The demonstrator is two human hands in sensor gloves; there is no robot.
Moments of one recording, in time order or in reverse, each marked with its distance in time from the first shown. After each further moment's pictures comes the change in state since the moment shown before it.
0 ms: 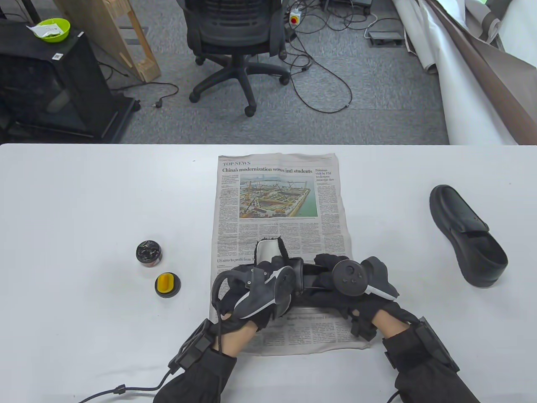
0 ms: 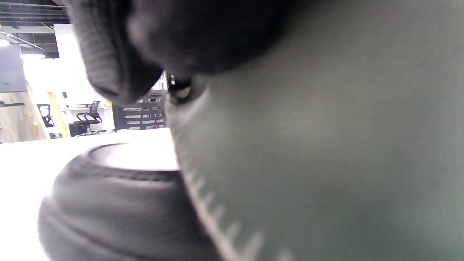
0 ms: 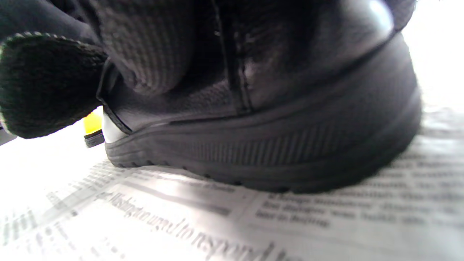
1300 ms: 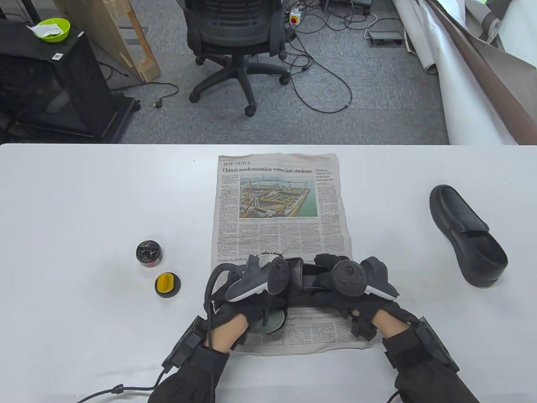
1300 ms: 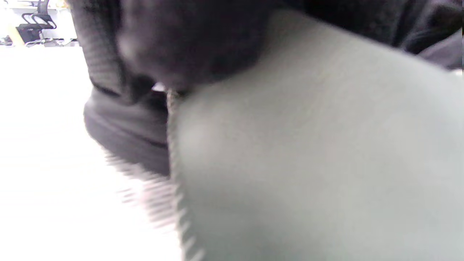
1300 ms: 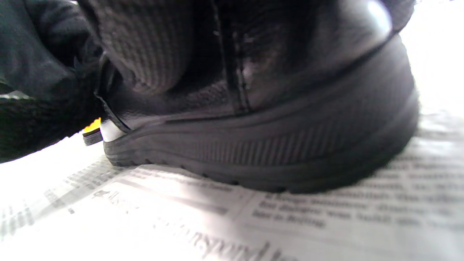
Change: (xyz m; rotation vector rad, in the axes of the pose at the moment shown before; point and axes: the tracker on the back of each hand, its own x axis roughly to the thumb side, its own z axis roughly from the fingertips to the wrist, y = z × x) left_hand -0.017 -0.011 -0.008 -0.383 -0.090 0.065; right_hand 0.001 0.000 0.000 -0.001 0.000 0.012
